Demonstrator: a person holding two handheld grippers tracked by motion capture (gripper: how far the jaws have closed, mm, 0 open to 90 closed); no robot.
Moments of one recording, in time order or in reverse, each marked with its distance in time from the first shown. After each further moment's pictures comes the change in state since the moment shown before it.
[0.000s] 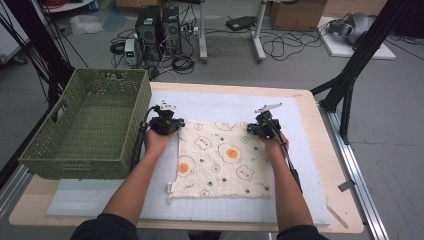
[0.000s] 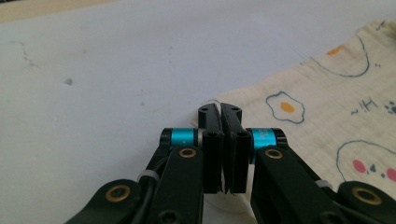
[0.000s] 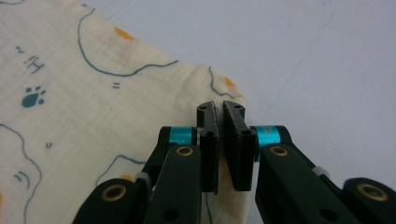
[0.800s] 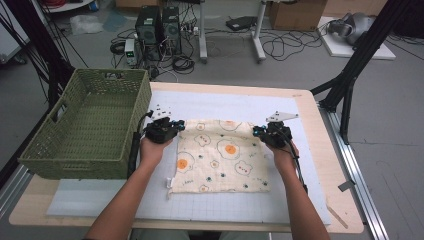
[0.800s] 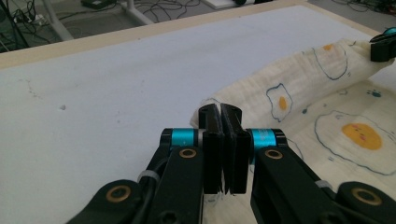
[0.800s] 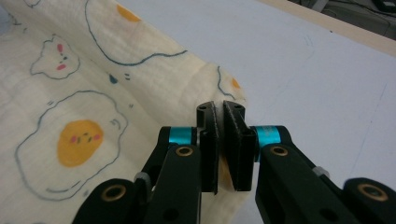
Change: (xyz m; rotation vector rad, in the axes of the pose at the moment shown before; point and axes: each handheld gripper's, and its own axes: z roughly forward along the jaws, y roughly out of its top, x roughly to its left) left arm -0.029 -0.012 -0.050 -0.136 -0.074 0.038; right arm 0.016 -0.026 -0.052 -0.173 0.028 -0.051
